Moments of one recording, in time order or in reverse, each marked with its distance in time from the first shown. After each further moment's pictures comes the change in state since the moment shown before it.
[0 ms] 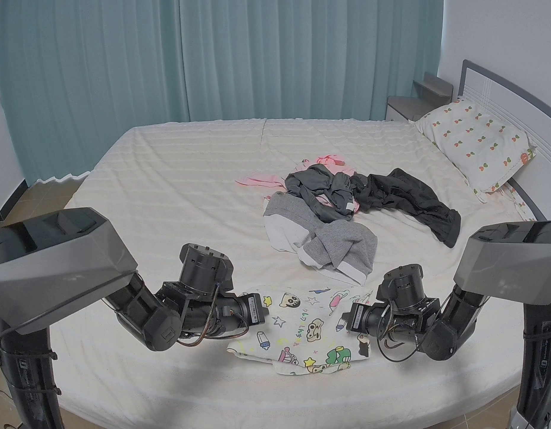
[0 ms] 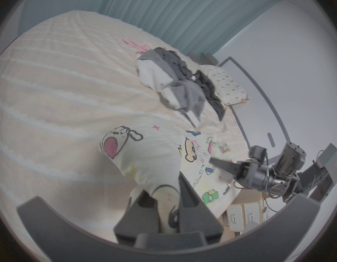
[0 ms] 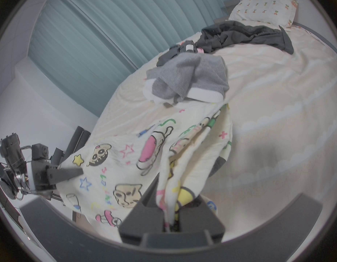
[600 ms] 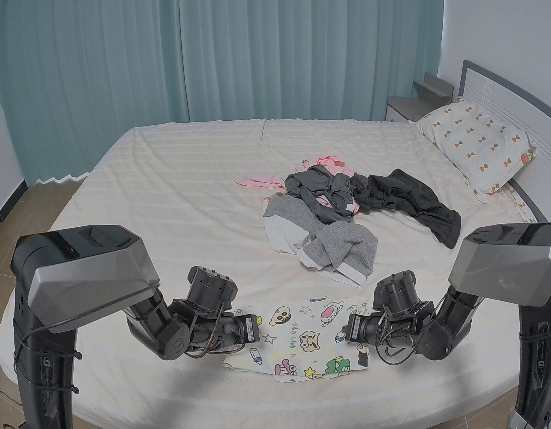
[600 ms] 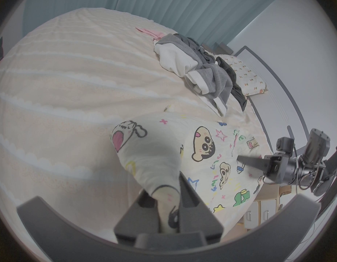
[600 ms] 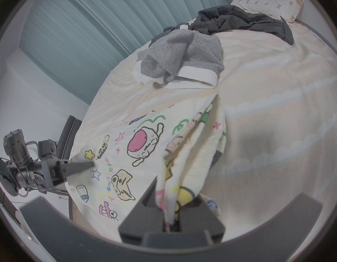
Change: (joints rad) left arm 0.015 0.114 0.001 -0.001 0.076 0.056; right arm 0.003 0.018 -0.027 0.117 0.012 -0.024
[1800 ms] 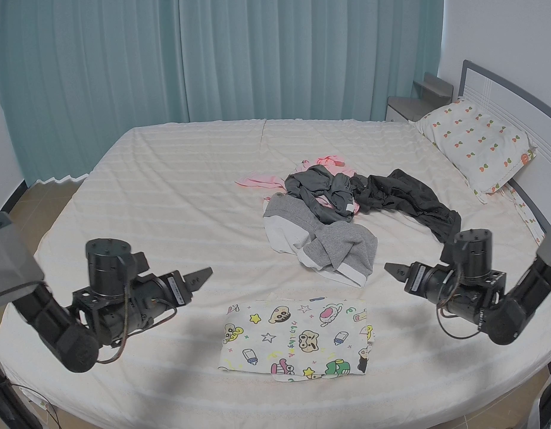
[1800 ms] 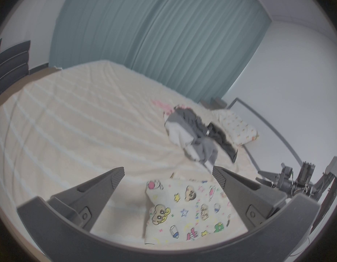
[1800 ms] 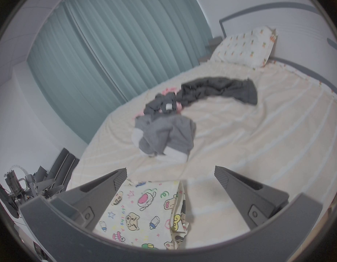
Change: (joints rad) left arm 0.149 -0.512 0.466 -0.425 0.174 0.015; right arm -0.143 -0.481 0.283 -0.157 -0.199 -0.077
